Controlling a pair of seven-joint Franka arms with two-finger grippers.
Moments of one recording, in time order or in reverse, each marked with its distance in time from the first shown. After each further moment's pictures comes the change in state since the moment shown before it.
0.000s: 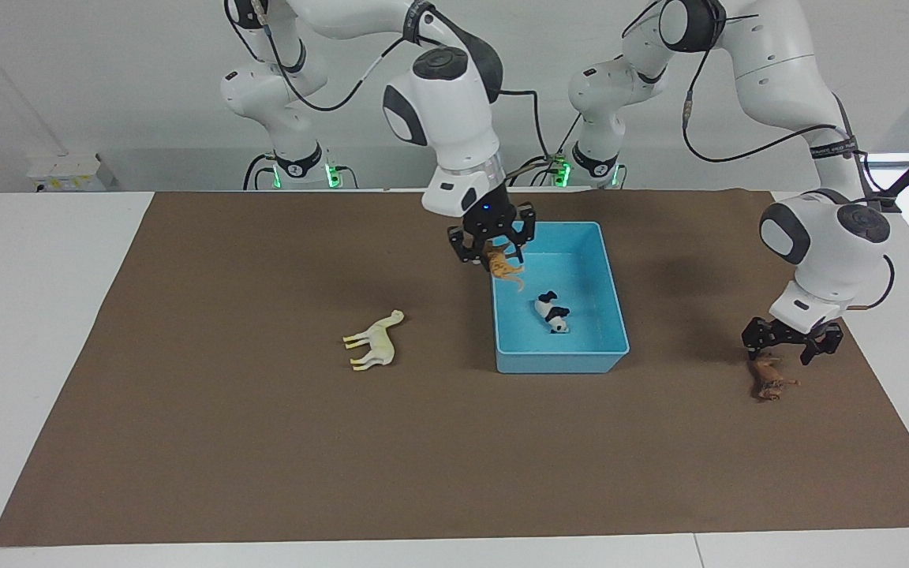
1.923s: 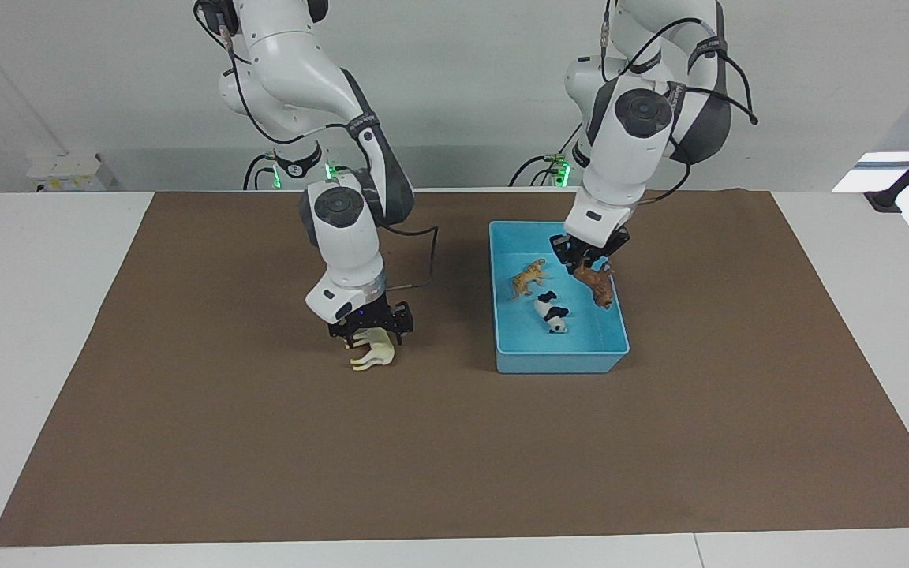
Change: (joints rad) left arm -0.603 -0.355 -0.043 -0.055 -0.120 -0.581 -0.960; right arm -0.244 0.010 -0.114 -0.419 -0.109 0.211 -0.228
